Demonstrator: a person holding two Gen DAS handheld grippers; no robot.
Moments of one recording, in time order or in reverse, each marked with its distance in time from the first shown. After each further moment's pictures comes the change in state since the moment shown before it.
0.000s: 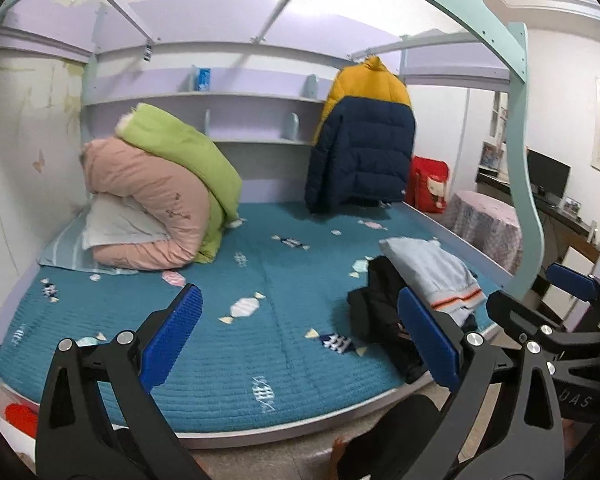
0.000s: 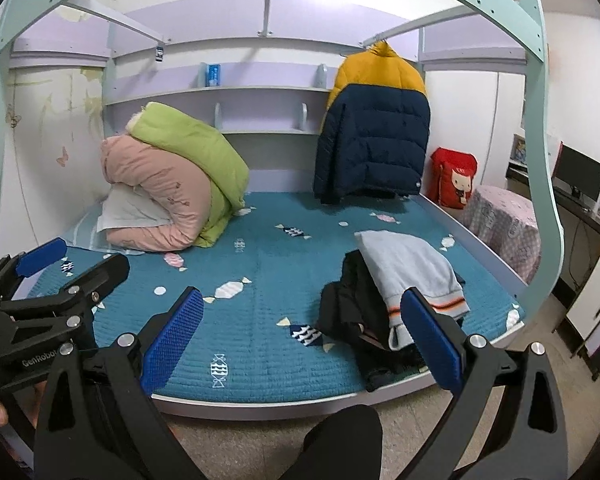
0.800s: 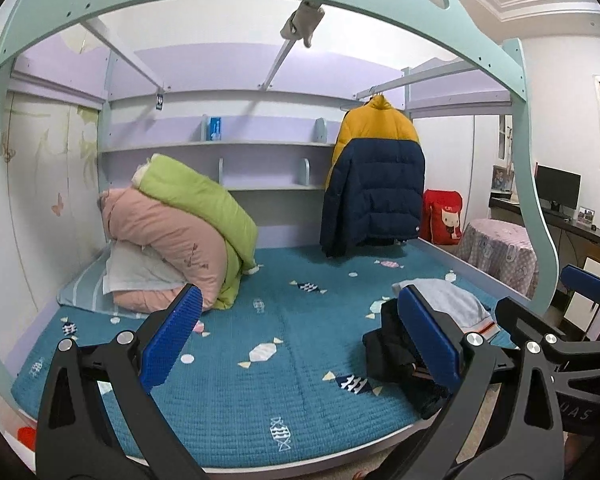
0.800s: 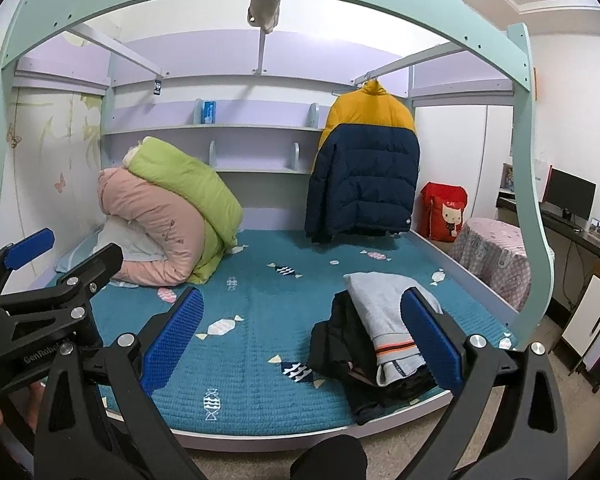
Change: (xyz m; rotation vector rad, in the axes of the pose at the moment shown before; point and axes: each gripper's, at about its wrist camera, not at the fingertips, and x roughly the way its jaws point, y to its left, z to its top) left arm -0.025 -0.016 0.031 0.052 -0.151 0.055; right arm -0.027 -0.004 0.021 0.004 -0.136 -0.049
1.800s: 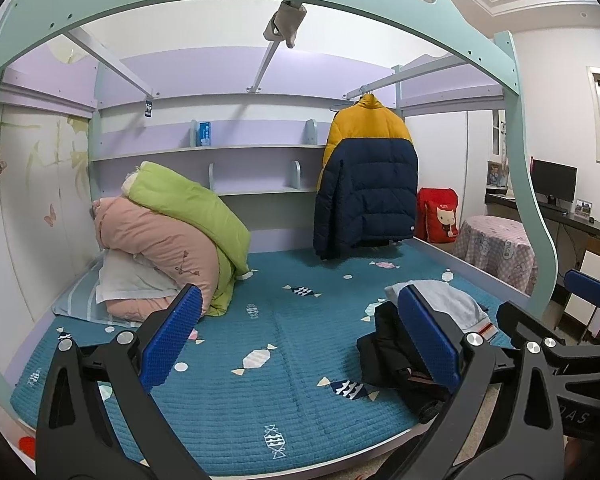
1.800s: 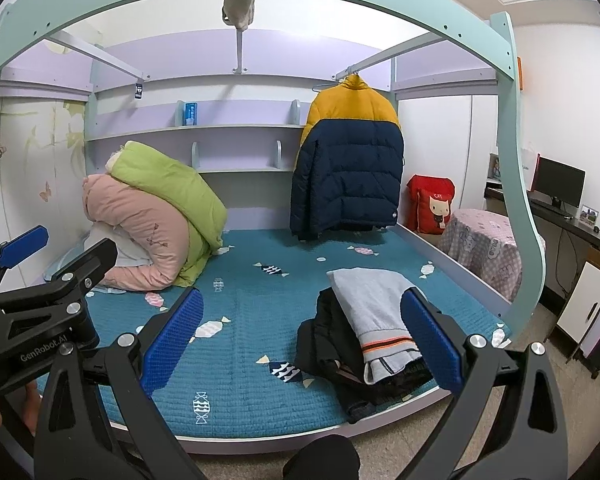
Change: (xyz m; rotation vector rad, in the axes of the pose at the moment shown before) left arm 0.020 -0.024 0.006 0.025 0.000 -0.014; right arm 0.004 -0.013 -0.001 0.046 0.015 -0.040
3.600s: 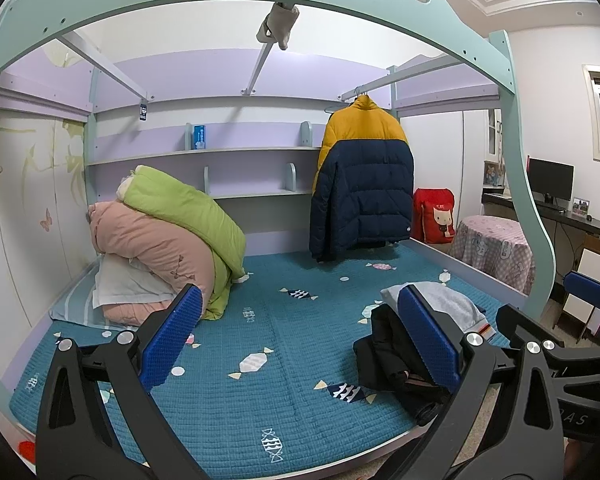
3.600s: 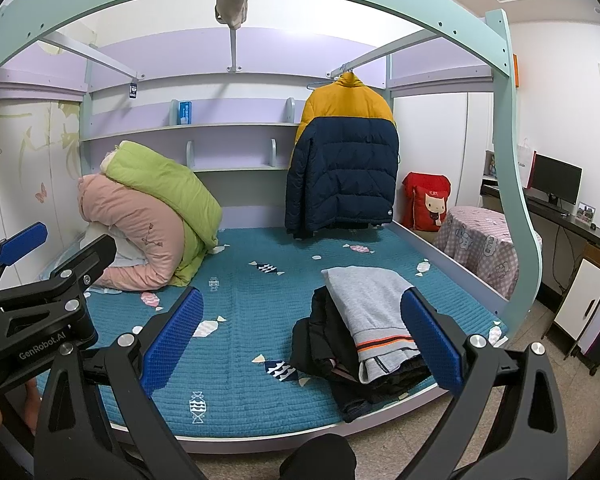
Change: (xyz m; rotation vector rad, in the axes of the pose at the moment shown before) left arm 0.004 -0.005 0.001 0.004 -0.004 -0.009; right arm -0.003 -0.004 -0.002 0.006 0.004 -0.016
